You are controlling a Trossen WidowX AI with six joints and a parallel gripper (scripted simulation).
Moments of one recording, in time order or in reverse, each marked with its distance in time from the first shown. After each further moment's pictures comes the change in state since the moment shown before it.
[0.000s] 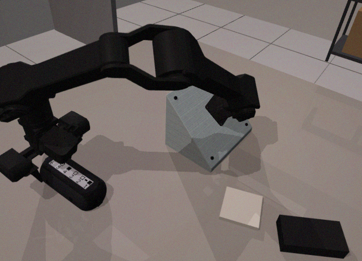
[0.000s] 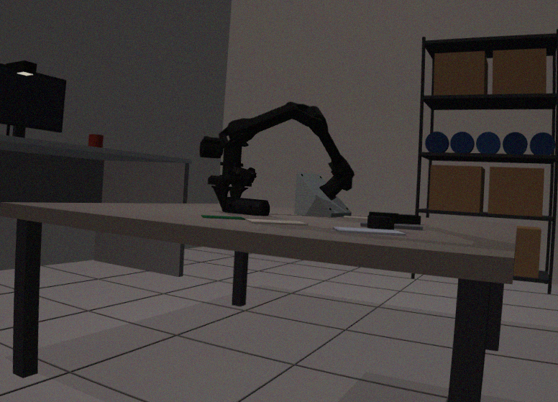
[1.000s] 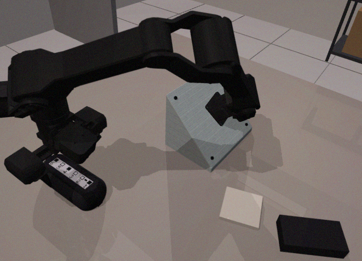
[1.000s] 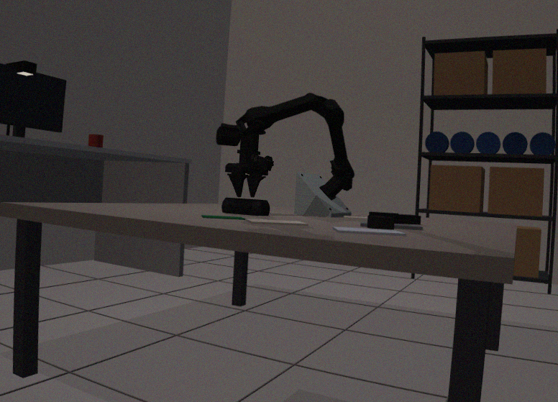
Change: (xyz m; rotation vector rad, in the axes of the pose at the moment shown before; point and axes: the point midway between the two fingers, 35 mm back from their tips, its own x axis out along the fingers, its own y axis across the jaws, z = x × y) arm -0.039 -0.001 0.058 -0.006 0.002 0.001
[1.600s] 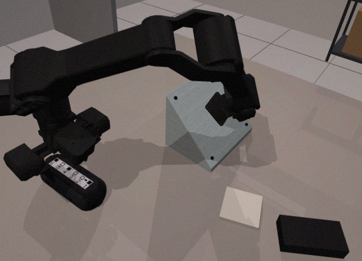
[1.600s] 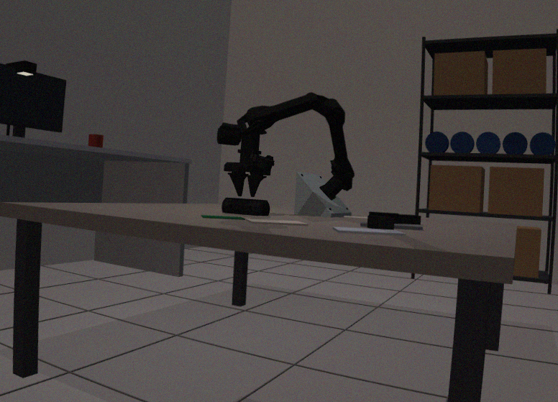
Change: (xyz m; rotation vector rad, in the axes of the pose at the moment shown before) arm -0.001 0.002 0.001 0.104 -0.001 -0.012
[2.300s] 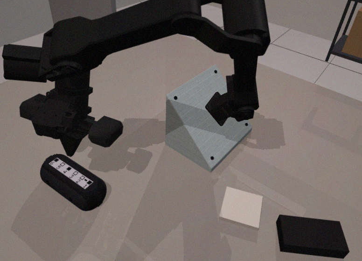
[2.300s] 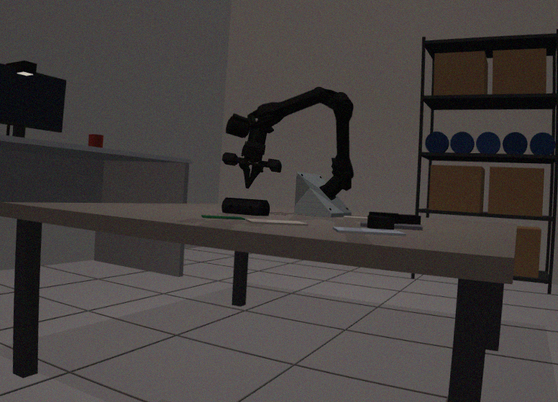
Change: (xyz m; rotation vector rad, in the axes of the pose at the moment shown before) arm -0.026 0.022 -0.010 1.190 -0.131 -0.198
